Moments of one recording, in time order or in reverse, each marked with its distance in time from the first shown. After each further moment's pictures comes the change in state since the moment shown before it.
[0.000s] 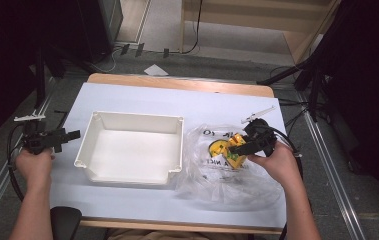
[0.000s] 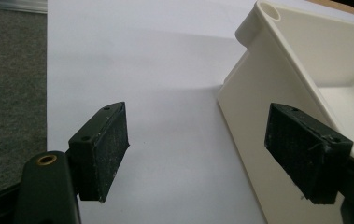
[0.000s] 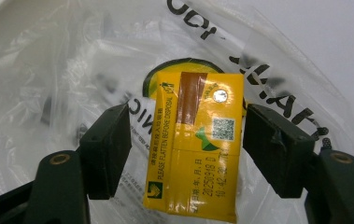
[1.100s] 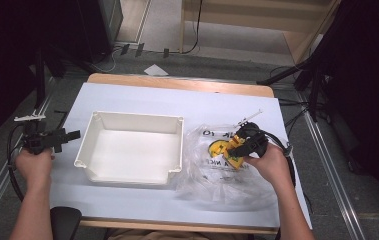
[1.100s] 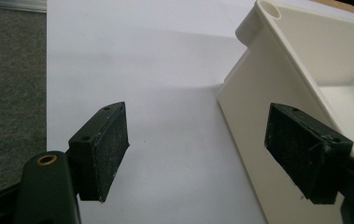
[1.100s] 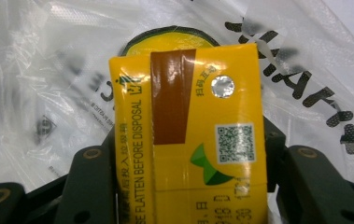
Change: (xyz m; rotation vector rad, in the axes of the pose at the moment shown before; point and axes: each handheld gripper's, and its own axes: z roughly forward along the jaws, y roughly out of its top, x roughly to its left) left arm 0.000 0.000 0.000 0.005 0.001 0.000; right arm 0.000 0.000 0.031 0.115 -0.059 0.009
